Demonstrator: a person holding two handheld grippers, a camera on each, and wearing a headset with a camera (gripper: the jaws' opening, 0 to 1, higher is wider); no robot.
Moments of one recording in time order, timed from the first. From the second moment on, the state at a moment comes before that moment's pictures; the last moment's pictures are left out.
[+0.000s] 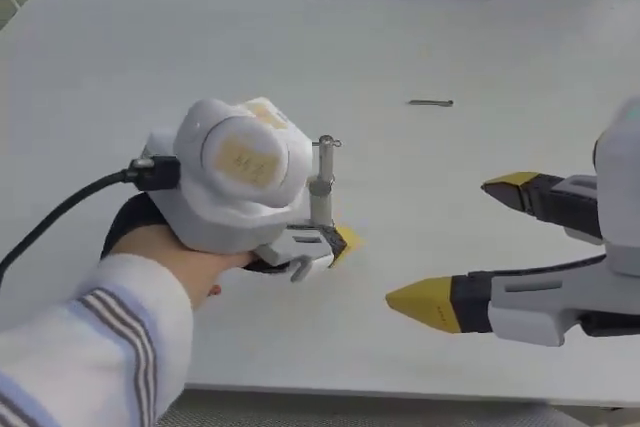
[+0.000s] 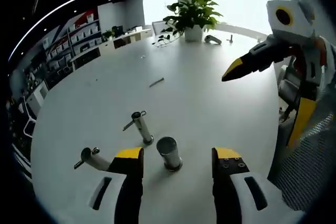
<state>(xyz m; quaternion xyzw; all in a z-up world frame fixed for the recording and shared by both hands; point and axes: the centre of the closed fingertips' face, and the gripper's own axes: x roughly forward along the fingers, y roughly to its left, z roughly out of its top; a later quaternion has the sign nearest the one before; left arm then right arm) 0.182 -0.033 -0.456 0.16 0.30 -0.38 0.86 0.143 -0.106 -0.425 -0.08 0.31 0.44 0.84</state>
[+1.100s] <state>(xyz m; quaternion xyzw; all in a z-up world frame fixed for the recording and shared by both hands) 0.132 0.022 -0.425 0.07 0.30 -0.42 0.85 0.178 -0.143 -0.410 -0.14 0.32 0.42 0.84</state>
